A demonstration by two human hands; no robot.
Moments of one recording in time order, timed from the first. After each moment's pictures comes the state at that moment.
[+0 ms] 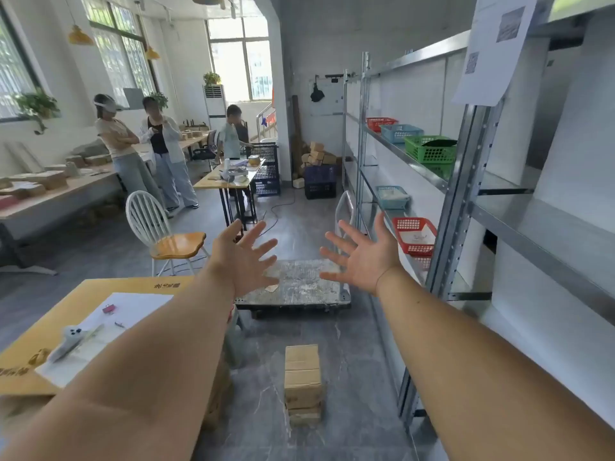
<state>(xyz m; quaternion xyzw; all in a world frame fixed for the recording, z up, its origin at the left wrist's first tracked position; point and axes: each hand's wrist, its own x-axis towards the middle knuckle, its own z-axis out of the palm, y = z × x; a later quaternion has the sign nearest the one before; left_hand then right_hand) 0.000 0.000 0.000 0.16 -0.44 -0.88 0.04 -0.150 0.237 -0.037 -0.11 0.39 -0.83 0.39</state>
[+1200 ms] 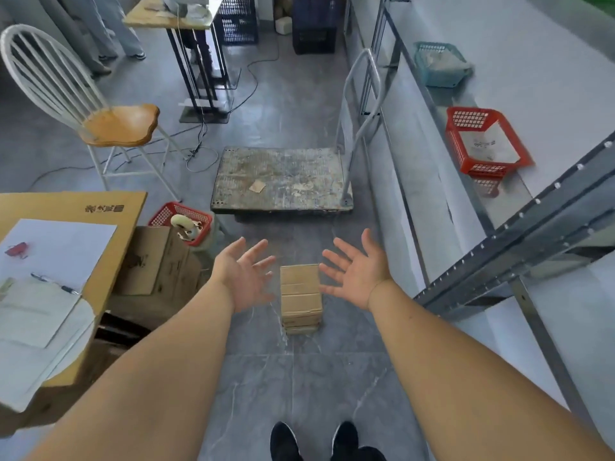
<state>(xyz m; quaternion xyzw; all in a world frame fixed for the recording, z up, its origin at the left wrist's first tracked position) -0.185 -0.158 -0.276 0.38 -0.34 -0.86 -0.11 -0.293 0.075 -0.276 0.16 0.45 -0.76 0.45</state>
